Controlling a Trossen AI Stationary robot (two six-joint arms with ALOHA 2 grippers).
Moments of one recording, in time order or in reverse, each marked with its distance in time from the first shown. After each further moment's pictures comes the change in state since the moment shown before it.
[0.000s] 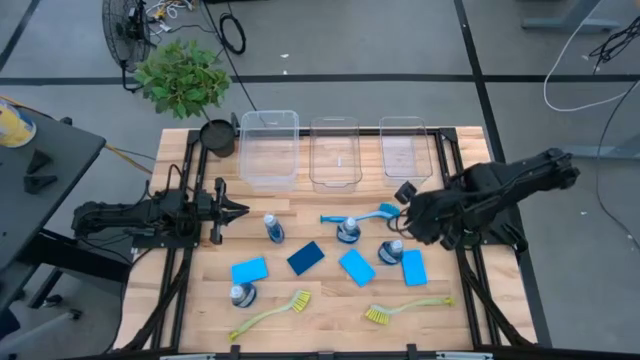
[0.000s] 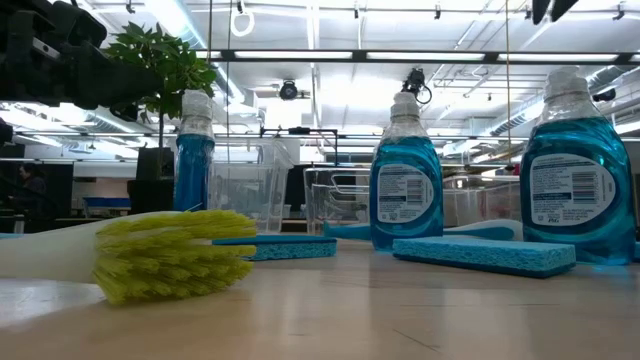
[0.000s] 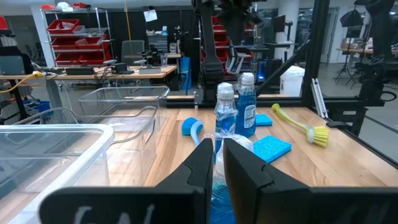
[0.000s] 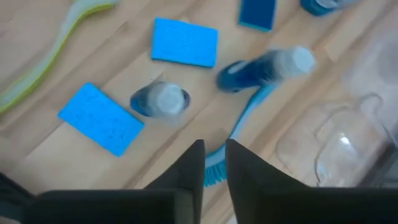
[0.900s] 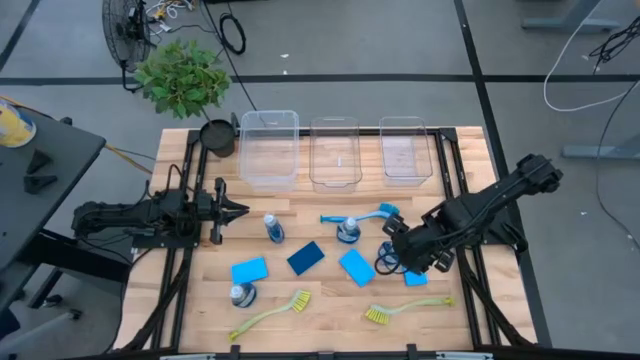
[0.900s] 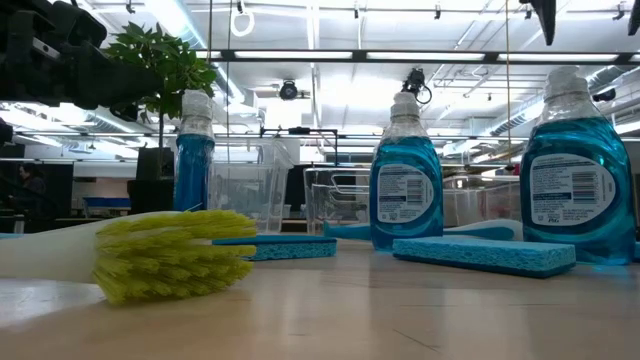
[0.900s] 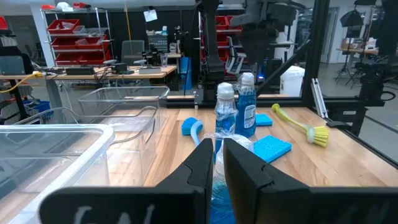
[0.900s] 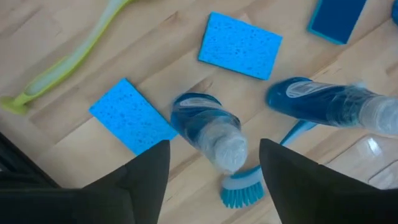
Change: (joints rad) left arm 0.000 0.000 0.000 0.000 0.000 0.000; right arm 0.132 0.195 0.000 0.010 -0.013 0.031
